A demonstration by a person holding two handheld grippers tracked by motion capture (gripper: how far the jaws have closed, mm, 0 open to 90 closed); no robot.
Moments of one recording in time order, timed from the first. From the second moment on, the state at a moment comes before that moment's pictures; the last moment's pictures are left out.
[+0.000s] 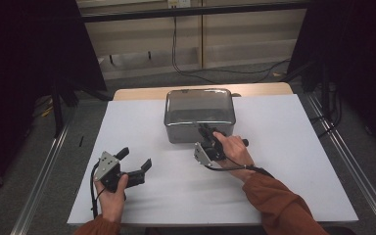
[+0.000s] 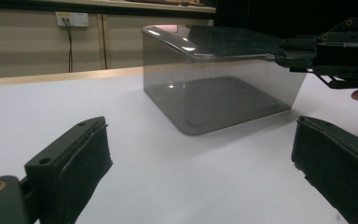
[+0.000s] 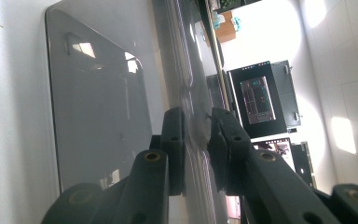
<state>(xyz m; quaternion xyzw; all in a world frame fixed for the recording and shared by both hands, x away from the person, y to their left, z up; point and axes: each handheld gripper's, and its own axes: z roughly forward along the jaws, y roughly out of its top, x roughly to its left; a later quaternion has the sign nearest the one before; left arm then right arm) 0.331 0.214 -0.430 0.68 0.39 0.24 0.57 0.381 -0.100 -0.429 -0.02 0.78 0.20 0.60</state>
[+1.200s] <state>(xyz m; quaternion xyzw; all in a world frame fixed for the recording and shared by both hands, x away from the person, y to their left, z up) 0.370 0.173 -0.415 0.72 0.34 0.25 0.56 0.383 -0.102 -0.416 -0.01 0.77 0.21 0.60</state>
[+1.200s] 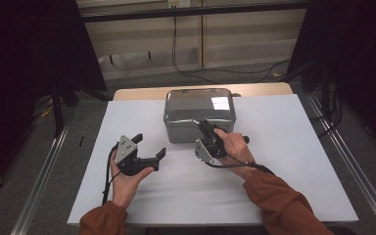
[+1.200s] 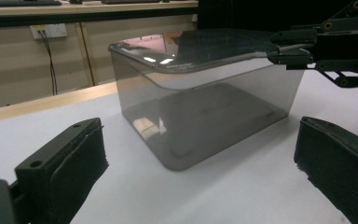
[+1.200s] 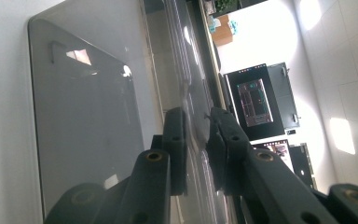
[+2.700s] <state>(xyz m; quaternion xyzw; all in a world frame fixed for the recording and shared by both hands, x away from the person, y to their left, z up) 0.453 0.136 -0.402 0.72 0.31 0.27 0.55 0.390 -0.104 -0.385 0.00 0.76 0.22 0.61</state>
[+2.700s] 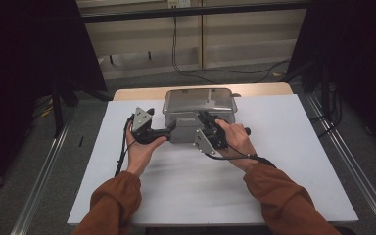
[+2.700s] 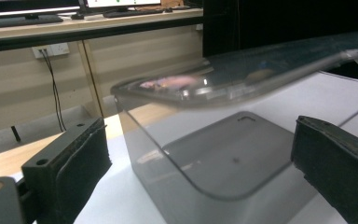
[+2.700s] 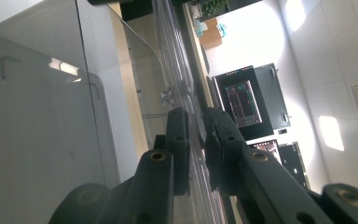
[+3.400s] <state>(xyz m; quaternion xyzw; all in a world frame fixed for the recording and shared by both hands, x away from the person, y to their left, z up) 0.465 0.127 -0.405 0.71 0.30 0.31 0.55 0.389 -0.103 -0.390 0.00 0.76 0.22 0.61</state>
